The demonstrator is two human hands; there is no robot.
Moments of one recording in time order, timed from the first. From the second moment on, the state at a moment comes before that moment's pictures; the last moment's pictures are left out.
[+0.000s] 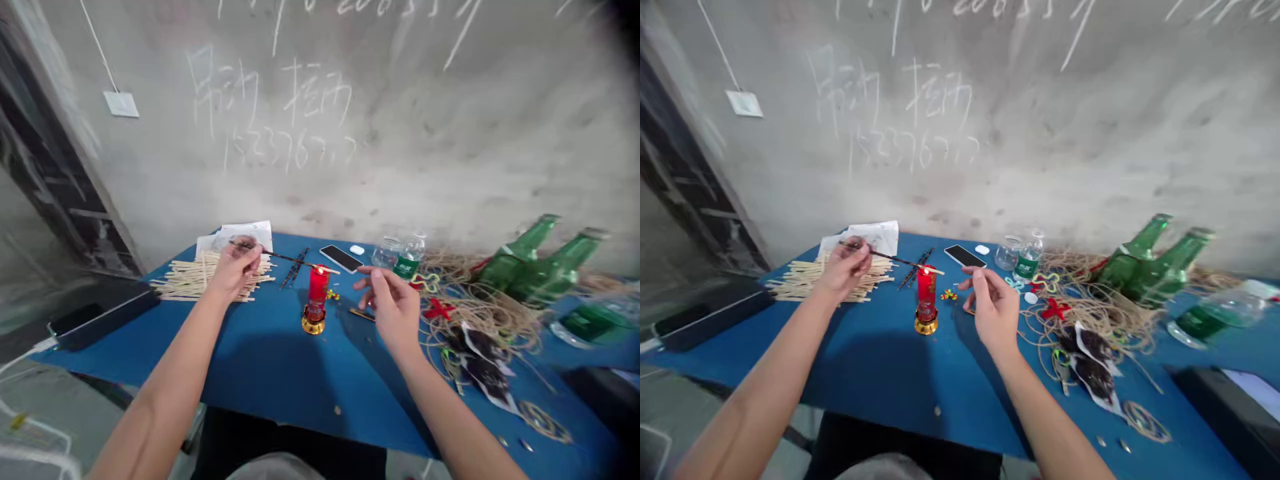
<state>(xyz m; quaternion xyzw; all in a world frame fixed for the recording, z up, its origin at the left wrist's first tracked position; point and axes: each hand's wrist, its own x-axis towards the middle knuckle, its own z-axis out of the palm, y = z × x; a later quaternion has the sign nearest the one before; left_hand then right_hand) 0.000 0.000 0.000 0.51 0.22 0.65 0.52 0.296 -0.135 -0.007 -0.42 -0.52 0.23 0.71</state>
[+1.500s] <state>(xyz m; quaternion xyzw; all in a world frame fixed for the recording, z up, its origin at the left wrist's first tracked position) 0.001 0.001 0.001 0.51 0.22 0.65 0.51 0.302 -0.133 -0.010 -0.40 -0.50 0.22 0.74</state>
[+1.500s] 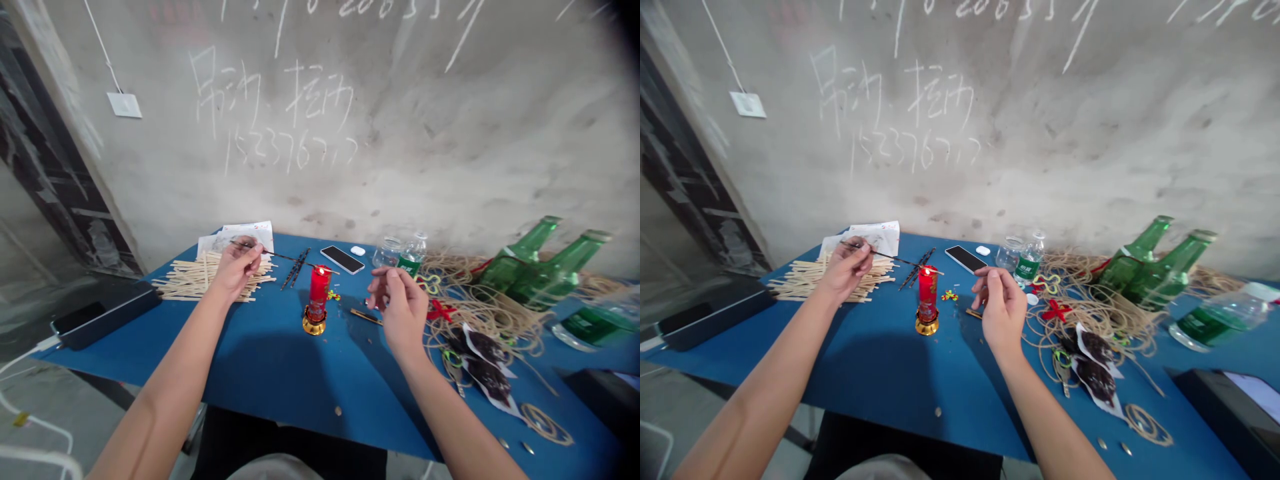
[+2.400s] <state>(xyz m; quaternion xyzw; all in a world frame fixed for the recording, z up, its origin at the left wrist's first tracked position) 0.005 -0.004 0.004 0.51 0.23 0.66 0.50 0.302 -0.133 -0.007 -0.41 -0.49 0.23 0.73</state>
